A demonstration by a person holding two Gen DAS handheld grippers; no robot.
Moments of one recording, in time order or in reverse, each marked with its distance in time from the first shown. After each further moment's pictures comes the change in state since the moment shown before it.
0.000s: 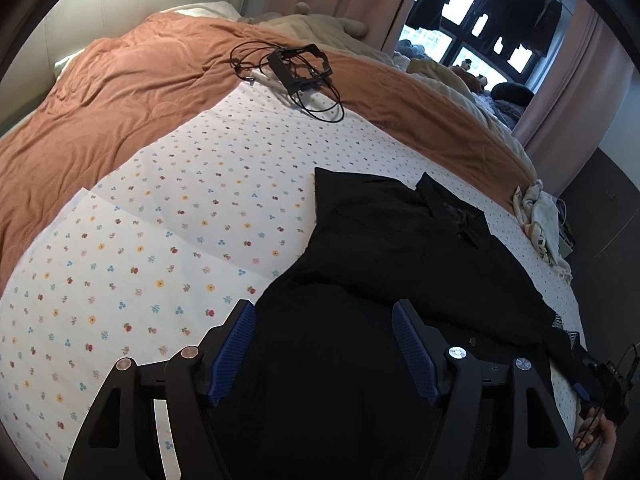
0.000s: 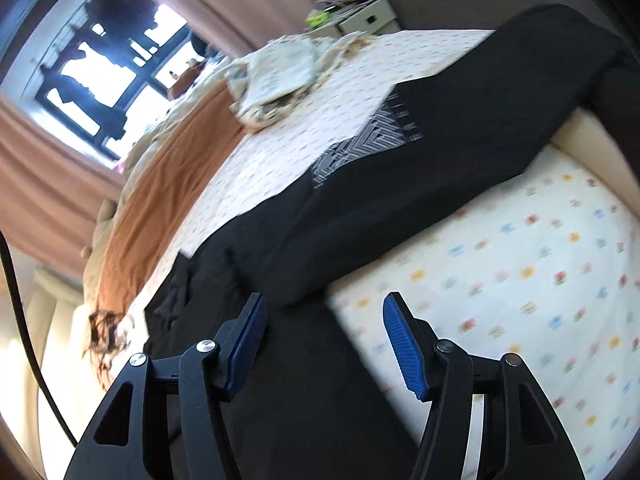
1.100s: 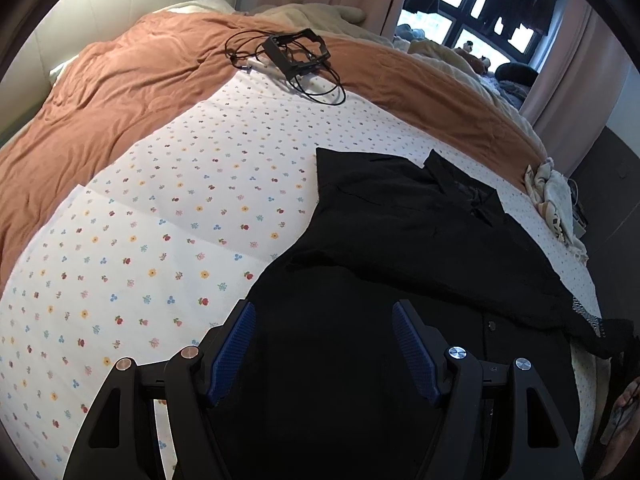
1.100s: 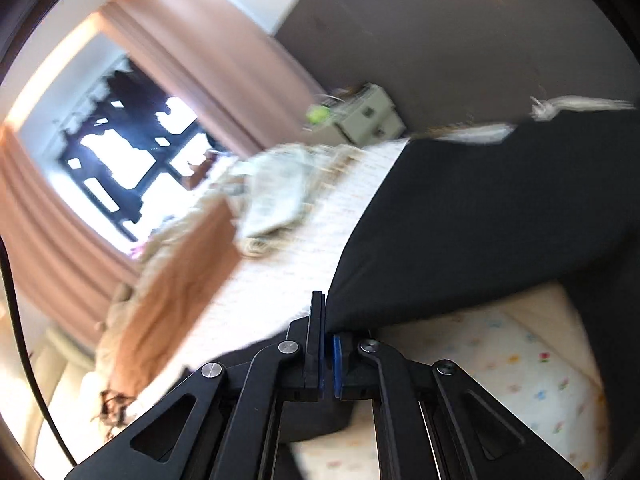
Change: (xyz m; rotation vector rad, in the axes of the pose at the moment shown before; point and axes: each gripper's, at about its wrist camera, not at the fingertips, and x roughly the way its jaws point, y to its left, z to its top) left arm 0.014 -0.007 -0.012 0.040 0.028 0.045; right arm -0.051 -0.039 0.078 -0.017 -0.349 0.116
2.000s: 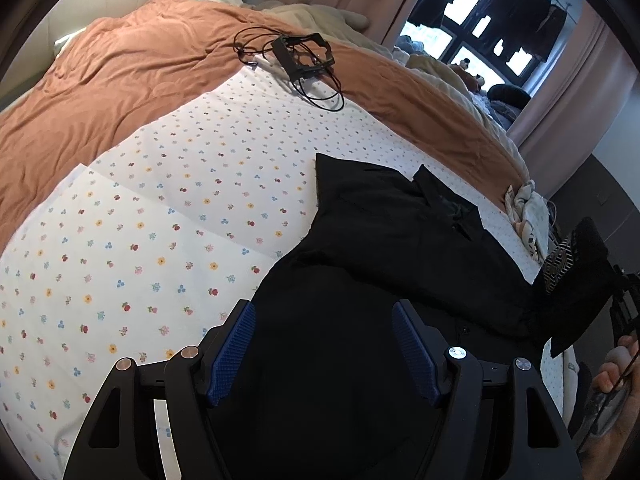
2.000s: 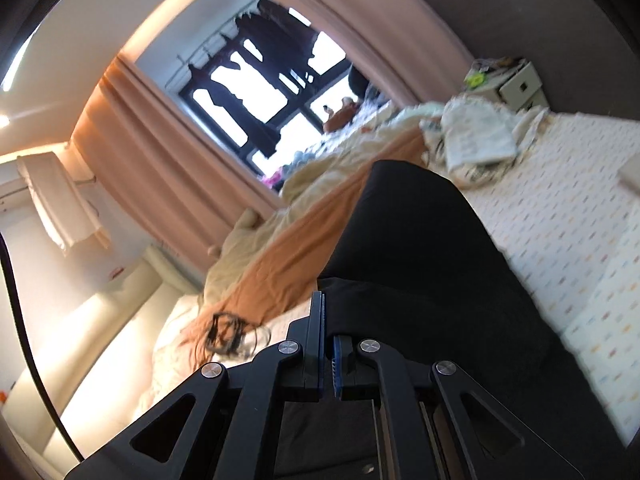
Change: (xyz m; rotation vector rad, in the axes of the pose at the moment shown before) left arm -0.016 0.030 0.001 -0.081 0.007 -0.098; right arm 0.000 0.217 -0.121 -0.164 0.178 0.394
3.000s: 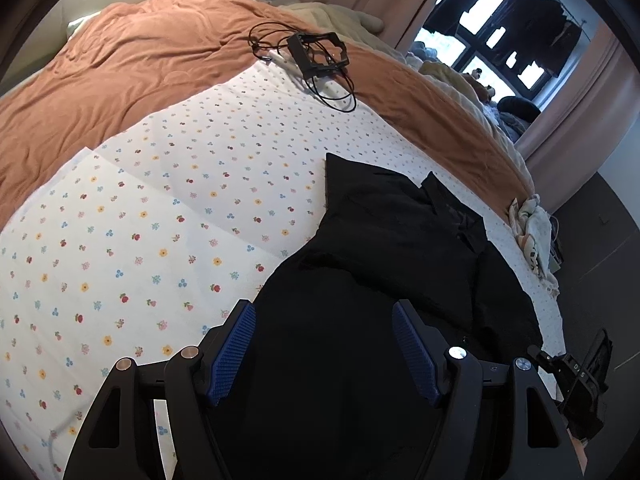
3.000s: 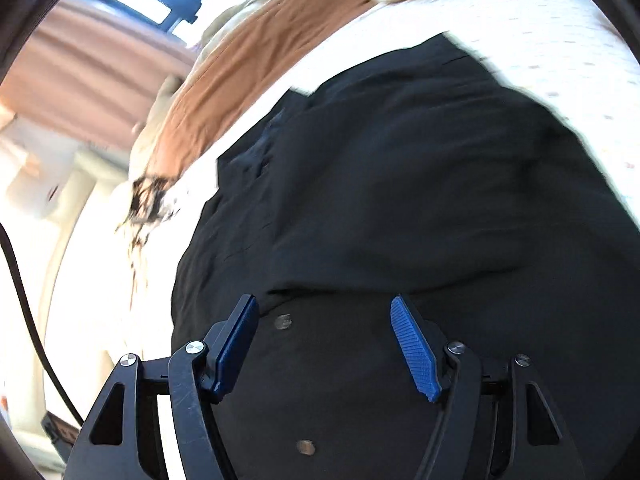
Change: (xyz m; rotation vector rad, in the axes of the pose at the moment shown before) left arm 0.003 0.006 0.000 -0.069 -0.002 0.002; right arm 0.036 -0.078 -0.101 0.116 0.505 -0.232
